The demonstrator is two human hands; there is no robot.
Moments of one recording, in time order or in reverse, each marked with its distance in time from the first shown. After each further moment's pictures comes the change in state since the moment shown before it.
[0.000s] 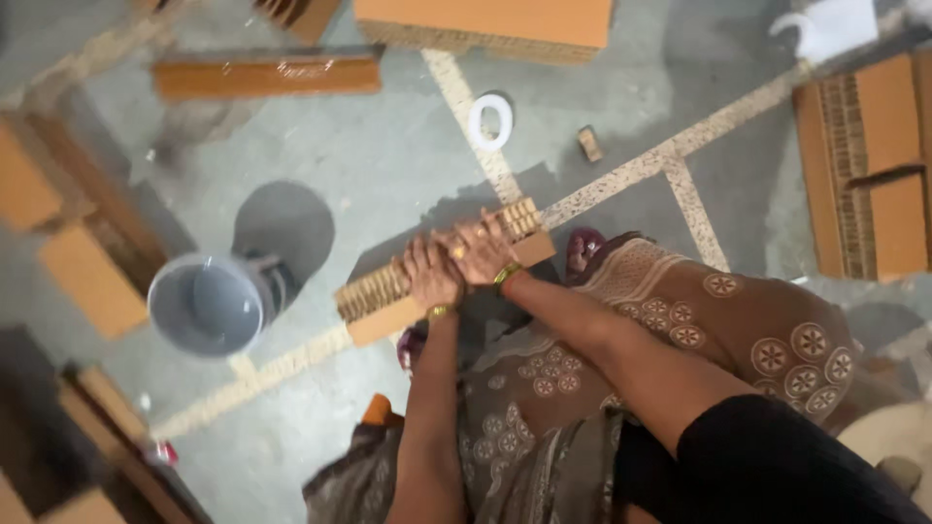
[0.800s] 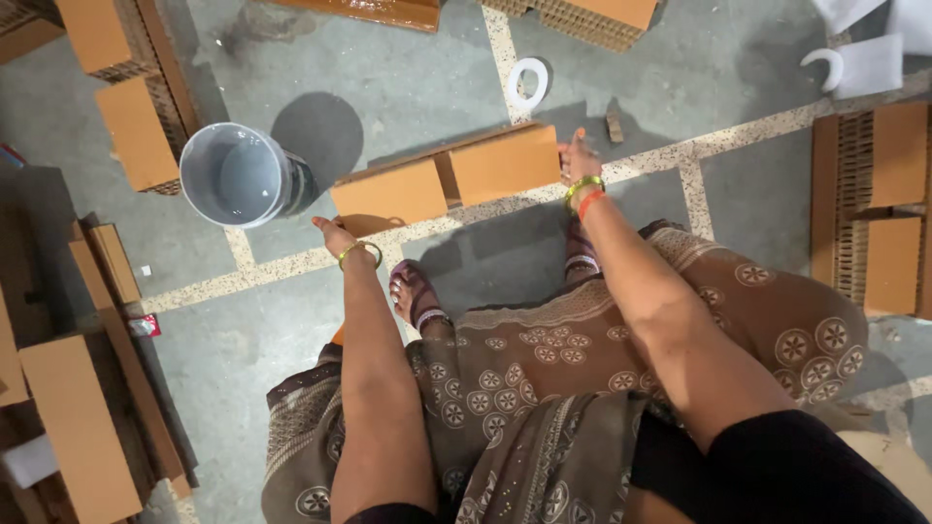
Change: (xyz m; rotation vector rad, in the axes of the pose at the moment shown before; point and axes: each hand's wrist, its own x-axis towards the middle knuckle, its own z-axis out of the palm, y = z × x) left_hand -0.032 -0.162 -0.043 -1.498 0.477 -1.434; right_hand -0.044 0.156 0.001 1.598 0.339 1.083
